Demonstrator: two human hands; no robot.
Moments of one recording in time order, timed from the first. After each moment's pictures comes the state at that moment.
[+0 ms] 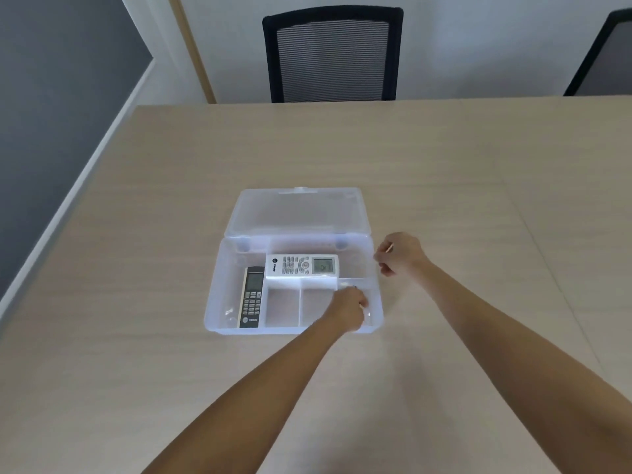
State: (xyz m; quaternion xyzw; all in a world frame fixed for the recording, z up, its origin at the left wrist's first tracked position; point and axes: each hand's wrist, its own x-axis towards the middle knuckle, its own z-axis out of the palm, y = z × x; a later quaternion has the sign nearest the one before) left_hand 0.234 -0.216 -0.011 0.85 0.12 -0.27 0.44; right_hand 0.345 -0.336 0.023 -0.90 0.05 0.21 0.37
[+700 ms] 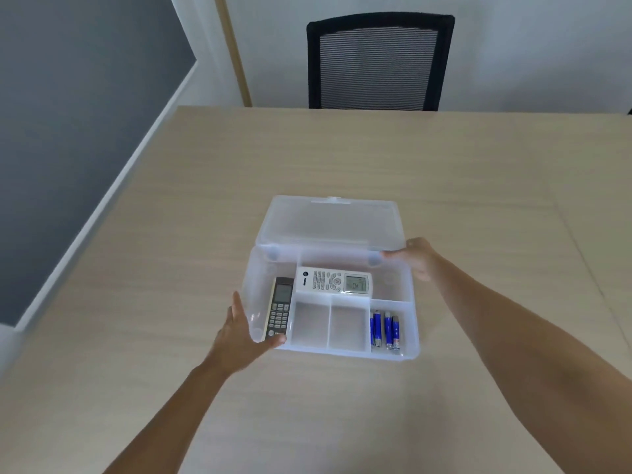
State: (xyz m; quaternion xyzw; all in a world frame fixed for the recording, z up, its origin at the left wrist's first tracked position) left_hand 0.146 -0.009 -0.040 0.90 0.29 -0.15 0.29; right_hand 0.412 -0.292 -0.027 -0.81 0.12 0.28 0.50
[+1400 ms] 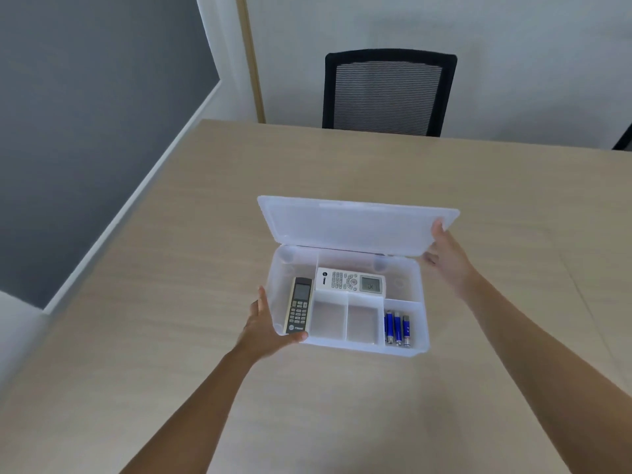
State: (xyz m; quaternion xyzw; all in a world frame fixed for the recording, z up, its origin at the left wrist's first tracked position) left_hand 0.140 -0.025 -0.024 0.86 0.28 -0.15 0.40; right_hand 0.356 -0.318 0.061 -0.70 -0.01 0.21 0.68
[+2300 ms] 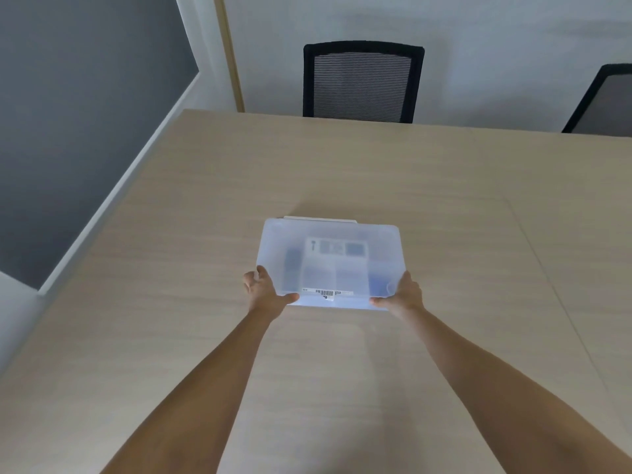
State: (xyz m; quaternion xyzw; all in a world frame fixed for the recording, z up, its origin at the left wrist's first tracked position) left_hand 0.132 -0.057 -0.013 0.87 0.32 -0.06 0.38; right_hand 0.211 -0.313 0.009 -0.90 0.12 0.21 0.36
